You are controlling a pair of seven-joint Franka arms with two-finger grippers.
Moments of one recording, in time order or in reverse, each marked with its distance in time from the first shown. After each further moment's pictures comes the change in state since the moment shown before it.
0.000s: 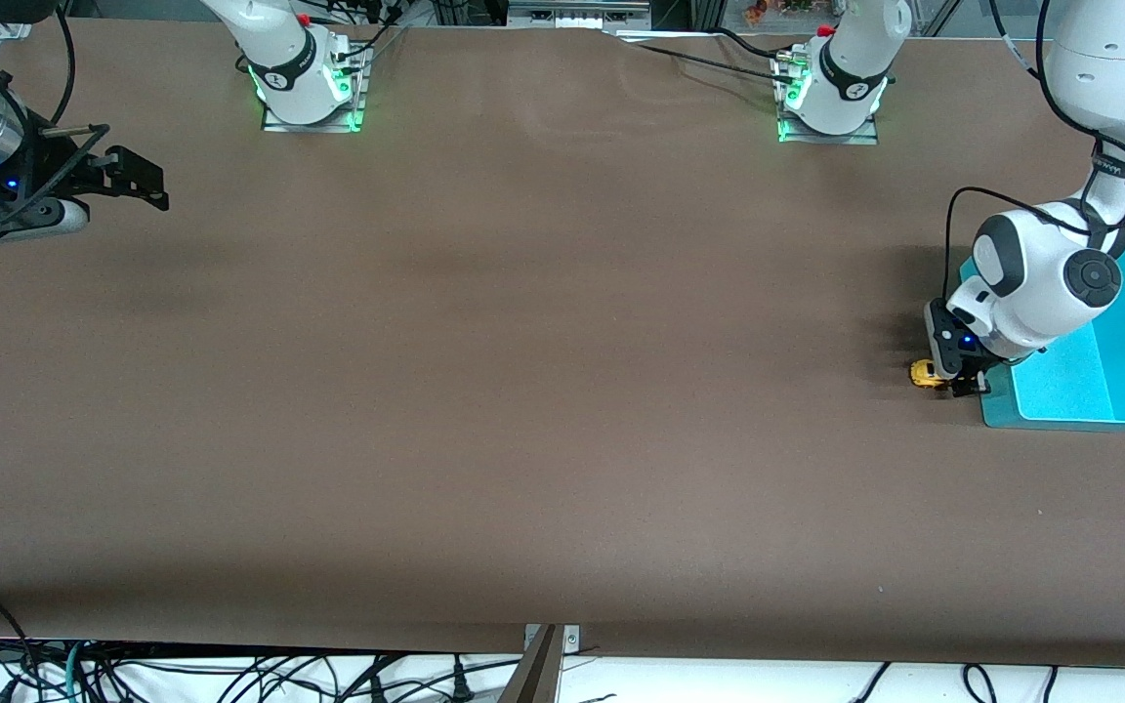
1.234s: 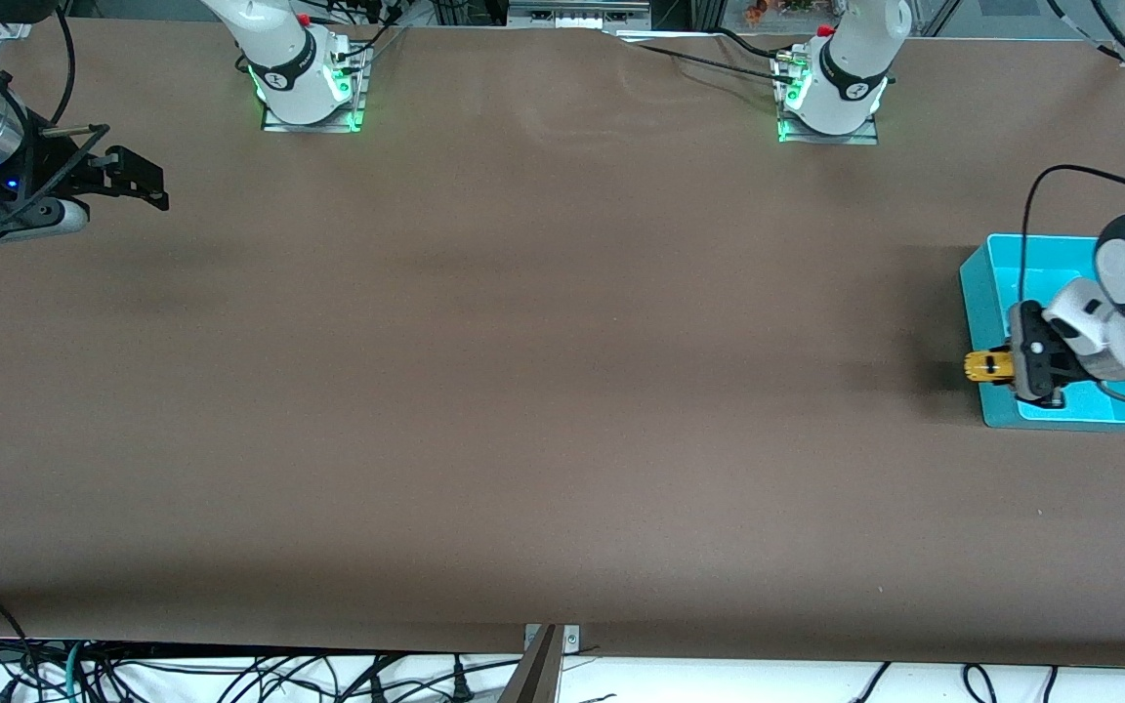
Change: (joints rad) left arm 0.086 -0.056 -0.028 0.432 -0.010 -0.676 0.090; right arm 0.001 0.000 -0.001 0.000 0.000 0.000 0.000
